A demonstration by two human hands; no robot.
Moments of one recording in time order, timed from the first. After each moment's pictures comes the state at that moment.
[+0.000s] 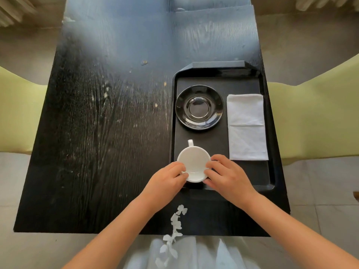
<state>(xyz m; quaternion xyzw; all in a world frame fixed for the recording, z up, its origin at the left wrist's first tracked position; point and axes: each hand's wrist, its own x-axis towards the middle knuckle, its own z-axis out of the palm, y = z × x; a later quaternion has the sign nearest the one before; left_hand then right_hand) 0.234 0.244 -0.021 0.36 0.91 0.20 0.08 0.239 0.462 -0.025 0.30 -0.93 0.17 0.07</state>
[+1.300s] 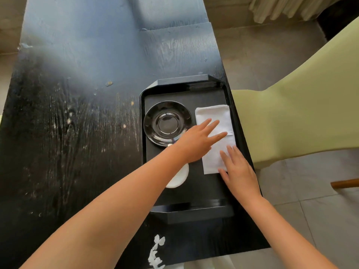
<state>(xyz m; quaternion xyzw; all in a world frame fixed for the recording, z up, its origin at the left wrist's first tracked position) 0.096 0.405 -0.027 0.48 0.86 0.05 0.13 0.228 0.541 -0.049 -0.05 -0.99 0.13 -0.07</state>
